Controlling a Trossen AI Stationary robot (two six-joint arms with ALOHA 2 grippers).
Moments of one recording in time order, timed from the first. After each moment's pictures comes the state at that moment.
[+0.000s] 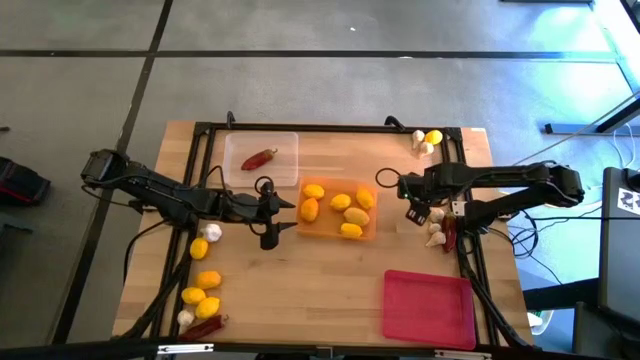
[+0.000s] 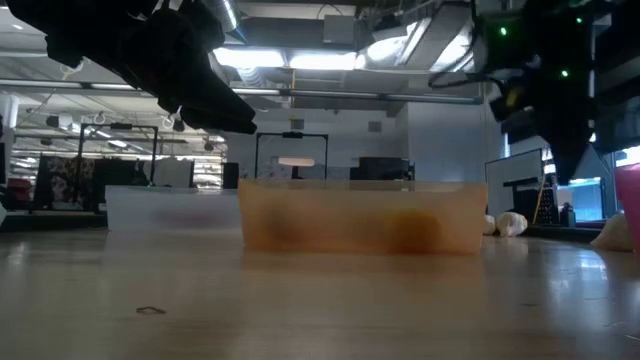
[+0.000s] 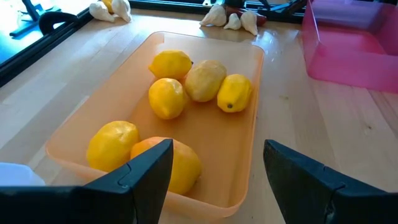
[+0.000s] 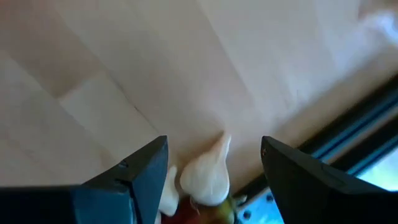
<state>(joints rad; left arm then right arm) -0.15 1.23 0.48 0.27 -0.30 -0.18 -0.12 1.20 0.83 -1.22 0.20 0.50</state>
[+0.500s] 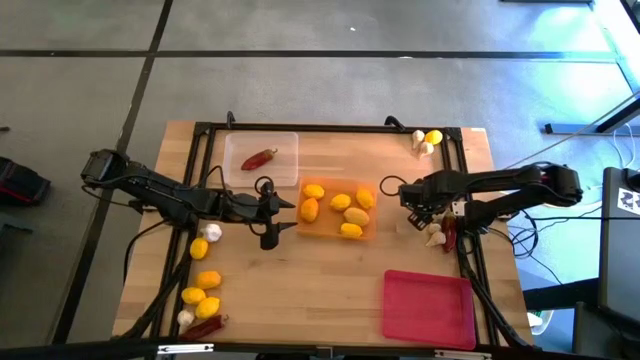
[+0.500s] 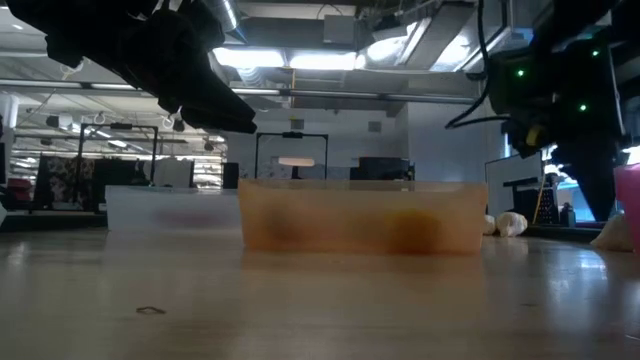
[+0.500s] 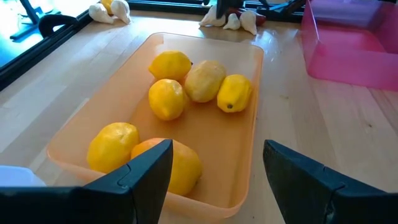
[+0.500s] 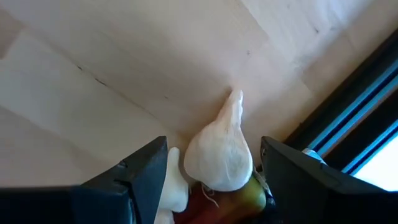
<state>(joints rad) -0.15 1.23 0.48 0.27 -0.30 -0.16 -0.12 1.22 0.67 -1.15 0.13 0.71</state>
